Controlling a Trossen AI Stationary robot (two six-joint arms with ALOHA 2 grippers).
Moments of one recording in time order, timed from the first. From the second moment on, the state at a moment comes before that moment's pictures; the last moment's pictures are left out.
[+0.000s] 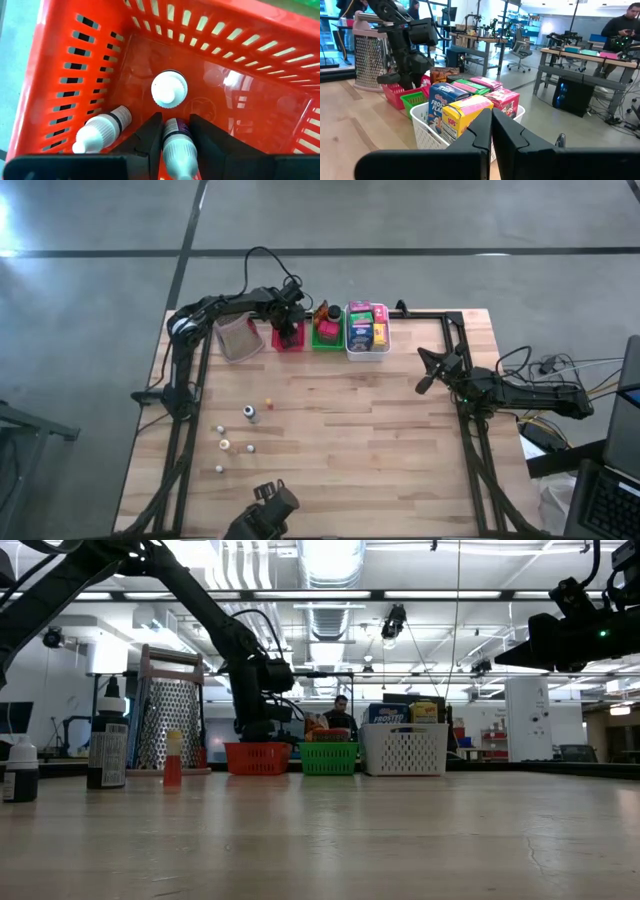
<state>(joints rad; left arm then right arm) 0.76 2.02 1.45 -0.67 -0.02 0.43 -0.06 0.09 0.01 0.08 0.76 -0.07</state>
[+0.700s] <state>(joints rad) 0.76 2.02 1.45 -0.67 -0.02 0.44 -0.06 0.09 0.01 0.08 0.76 -0.07</state>
